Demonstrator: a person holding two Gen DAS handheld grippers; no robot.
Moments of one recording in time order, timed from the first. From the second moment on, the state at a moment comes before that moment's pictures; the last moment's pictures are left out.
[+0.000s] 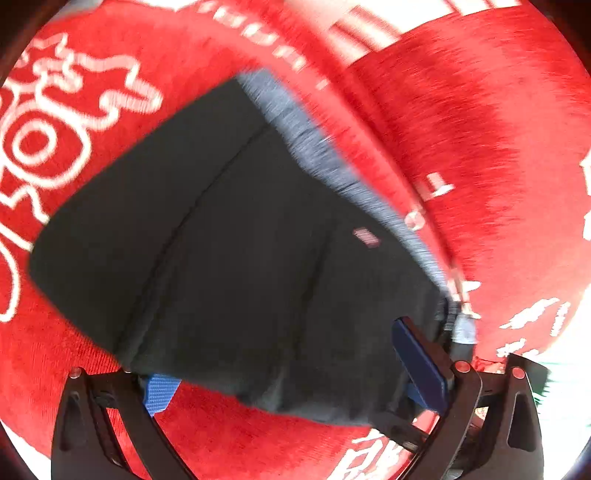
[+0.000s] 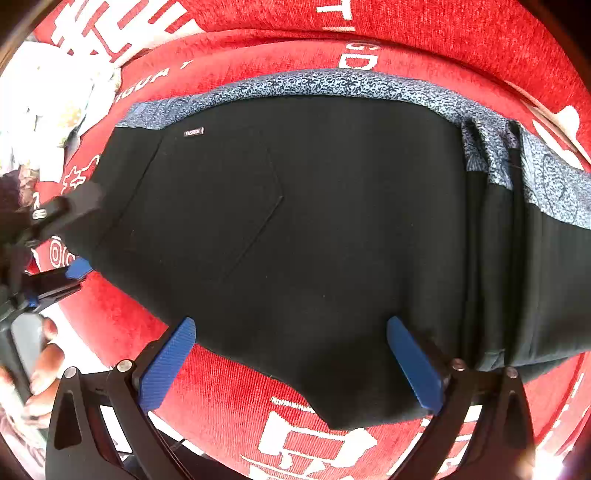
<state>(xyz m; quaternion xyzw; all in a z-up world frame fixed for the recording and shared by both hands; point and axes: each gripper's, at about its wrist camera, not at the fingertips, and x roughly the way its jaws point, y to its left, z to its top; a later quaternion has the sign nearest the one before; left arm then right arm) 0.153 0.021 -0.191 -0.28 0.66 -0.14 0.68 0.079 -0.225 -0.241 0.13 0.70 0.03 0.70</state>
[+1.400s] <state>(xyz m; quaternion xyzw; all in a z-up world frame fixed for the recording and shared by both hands) 0.067 -0.191 -0.034 0.31 0.39 -0.15 0.85 0.192 -0.268 -0.101 0.27 0.64 0.28 0.66</state>
